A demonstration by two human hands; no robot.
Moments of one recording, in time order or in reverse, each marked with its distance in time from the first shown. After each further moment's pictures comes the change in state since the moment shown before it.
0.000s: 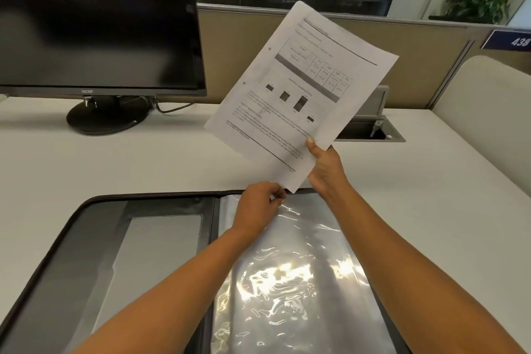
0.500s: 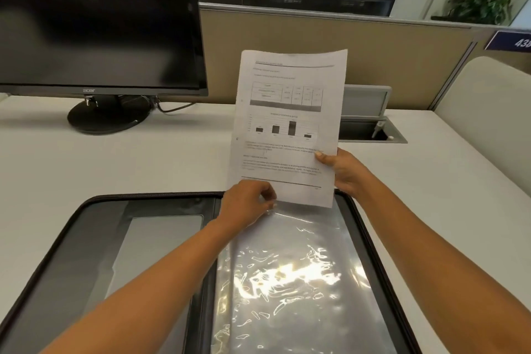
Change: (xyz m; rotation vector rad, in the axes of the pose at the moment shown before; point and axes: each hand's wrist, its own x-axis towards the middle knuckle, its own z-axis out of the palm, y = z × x) left_hand 0.006 -0.010 -0.028 0.240 -0.124 -0.014; right_hand 0.014 -0.024 -0.038 -0.445 -0.090 0.225
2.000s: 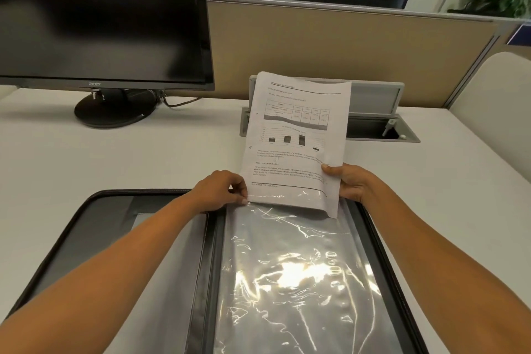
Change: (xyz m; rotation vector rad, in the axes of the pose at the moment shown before) left_hand 0.013 -0.053 -0.045 -0.032 -0.296 -0.029; right_hand 0.025 0.023 -0.015 0.153 -0.109 0.311
